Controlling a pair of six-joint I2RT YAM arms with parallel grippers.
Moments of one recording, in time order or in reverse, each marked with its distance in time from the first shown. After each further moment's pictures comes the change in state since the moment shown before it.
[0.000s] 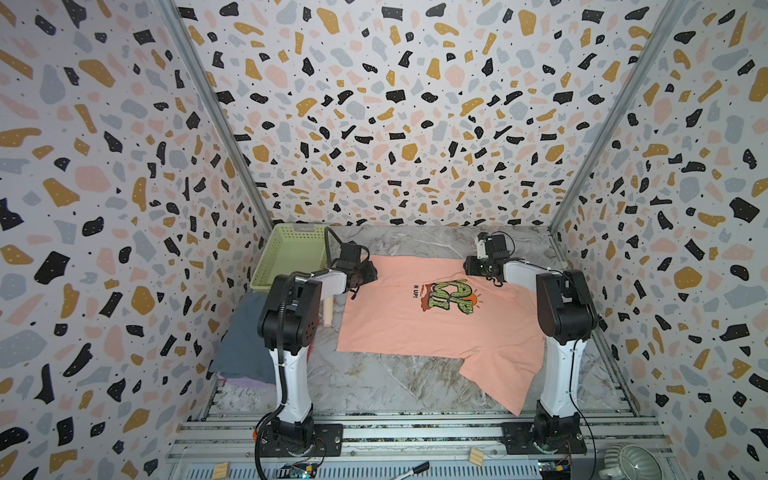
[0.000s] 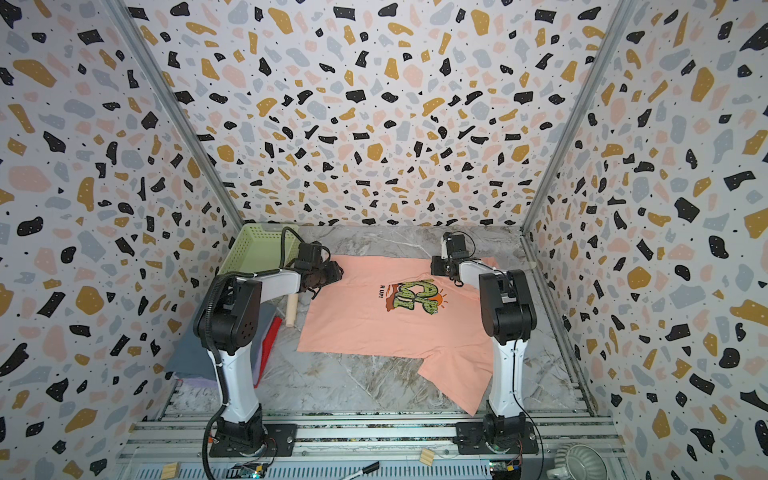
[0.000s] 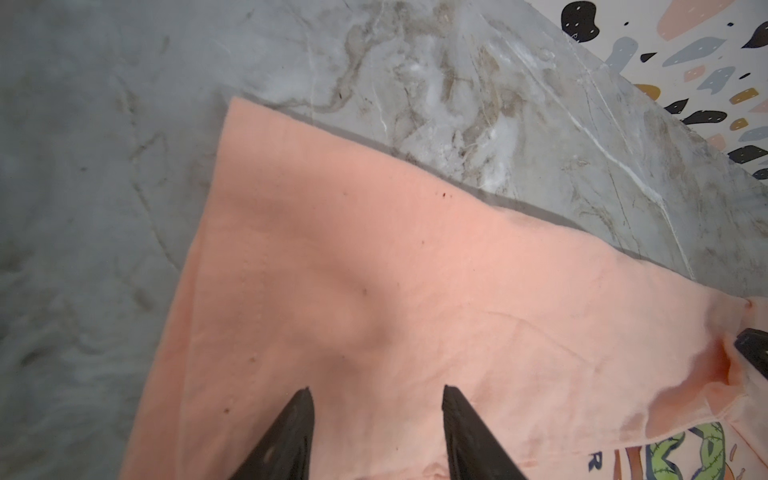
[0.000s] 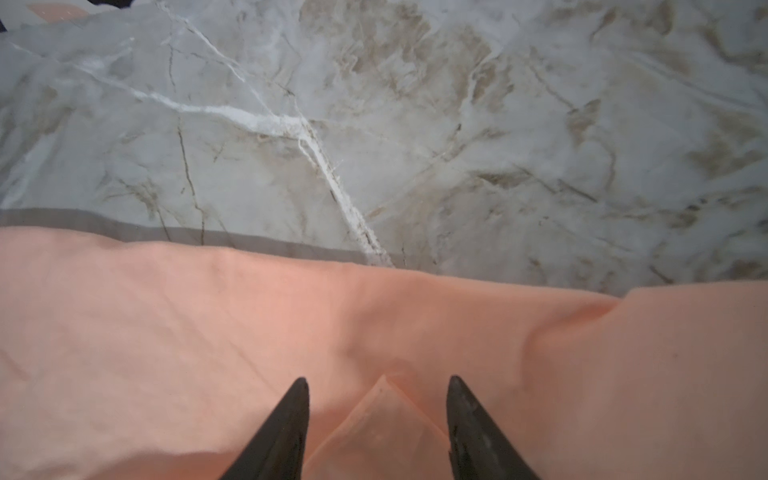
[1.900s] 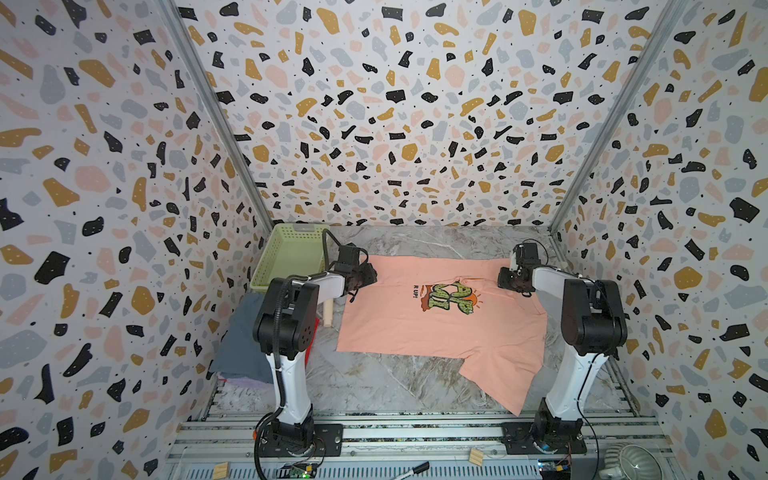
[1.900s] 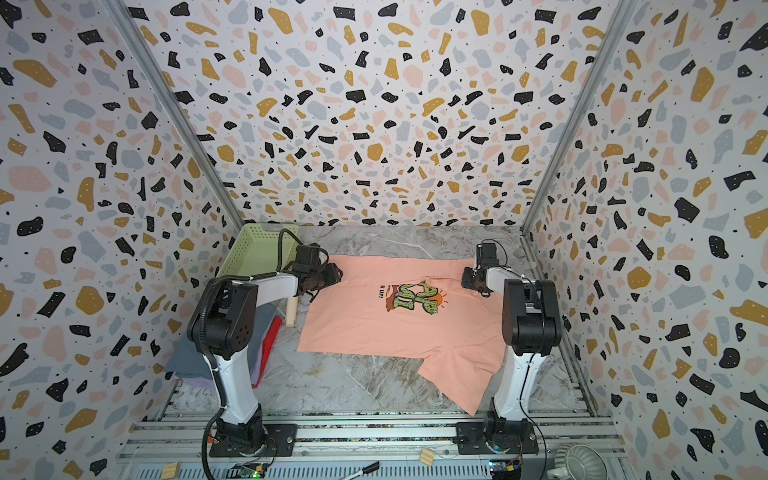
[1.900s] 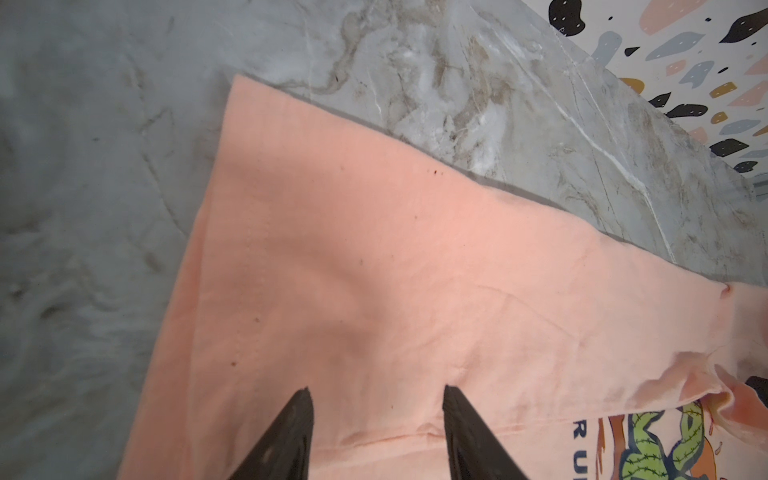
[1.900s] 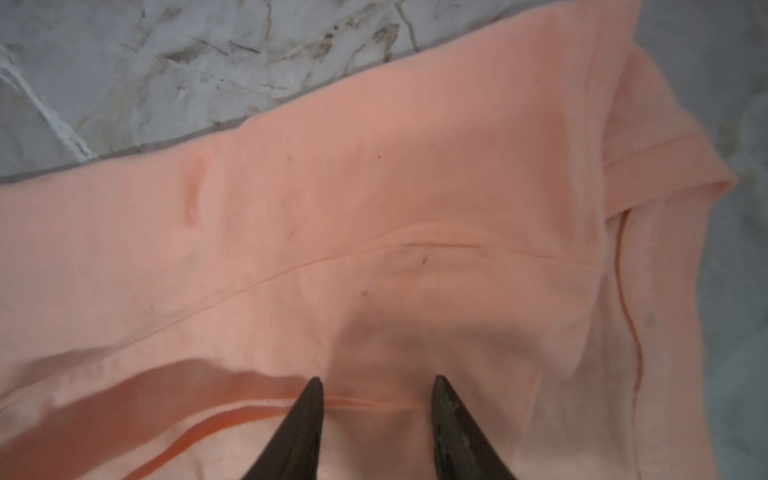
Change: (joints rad) left arm 0.000 -0.048 -0.062 0.018 0.015 -0.004; right arm -0.204 -0.163 -0.186 -0.138 0.083 0.018
